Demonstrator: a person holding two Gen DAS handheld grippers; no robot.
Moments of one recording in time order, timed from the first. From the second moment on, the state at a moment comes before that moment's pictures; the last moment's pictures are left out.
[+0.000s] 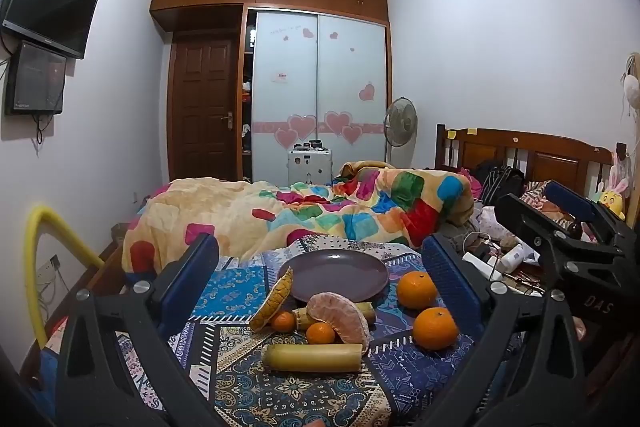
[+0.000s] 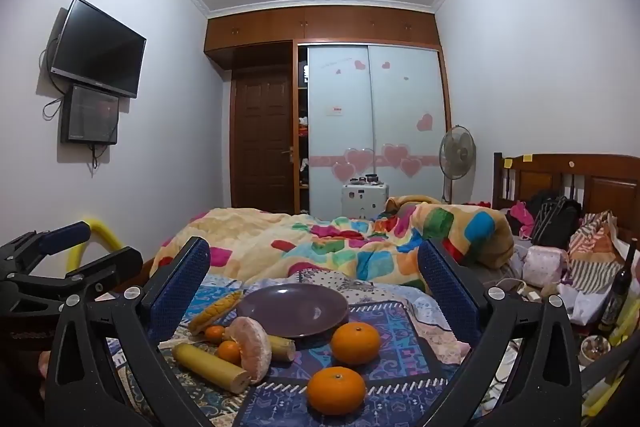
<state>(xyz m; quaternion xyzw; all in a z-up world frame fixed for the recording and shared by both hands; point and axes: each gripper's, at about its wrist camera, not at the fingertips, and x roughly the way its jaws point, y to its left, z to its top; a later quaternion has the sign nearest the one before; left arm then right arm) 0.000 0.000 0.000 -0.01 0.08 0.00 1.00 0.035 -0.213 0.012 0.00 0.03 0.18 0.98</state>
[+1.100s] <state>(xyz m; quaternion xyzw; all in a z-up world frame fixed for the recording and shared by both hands) -0.004 0.001 0.003 -0.01 0.07 0.00 1.00 0.031 -0.210 0.016 0.00 0.02 0.18 0.98</state>
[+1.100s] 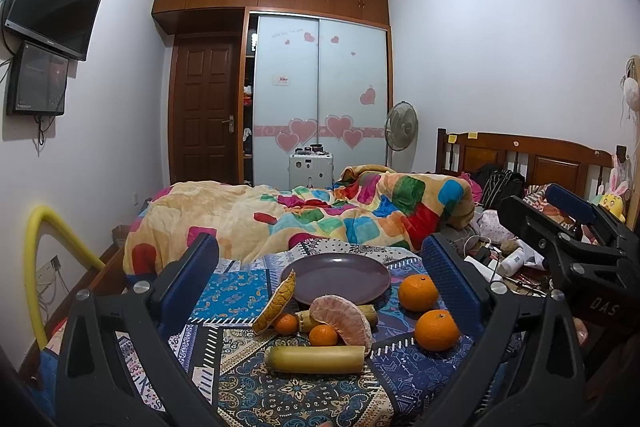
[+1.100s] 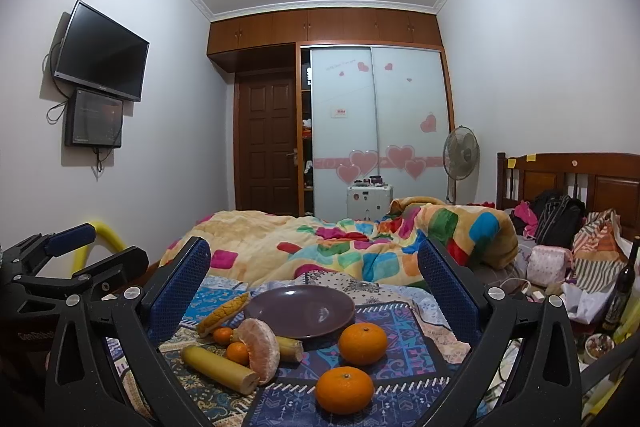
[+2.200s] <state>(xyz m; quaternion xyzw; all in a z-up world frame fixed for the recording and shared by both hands) -0.004 0.004 0.003 -0.01 0.07 0.01 1.00 0.031 -0.211 0.015 0.01 0.02 0.19 0.98</state>
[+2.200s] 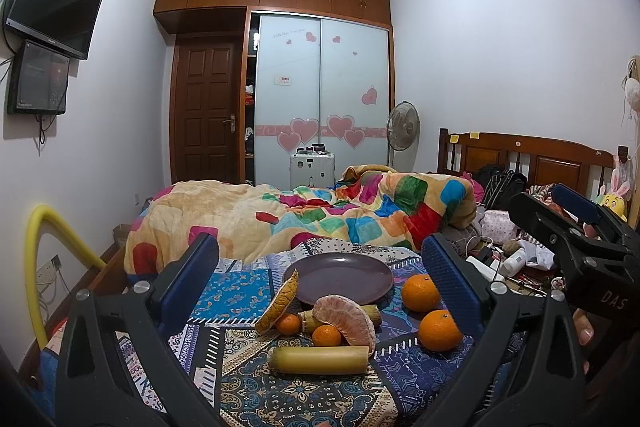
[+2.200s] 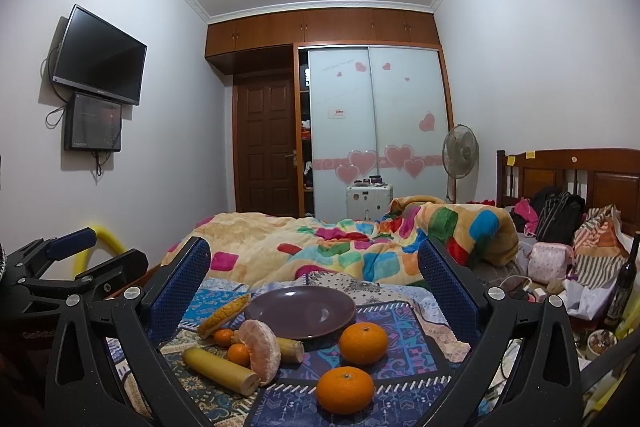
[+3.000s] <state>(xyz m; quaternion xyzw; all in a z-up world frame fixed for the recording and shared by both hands) -0.002 0.009 0.000 -0.01 0.08 0.01 1.00 0.032 -0.209 0.013 0.01 0.03 0.19 0.98</state>
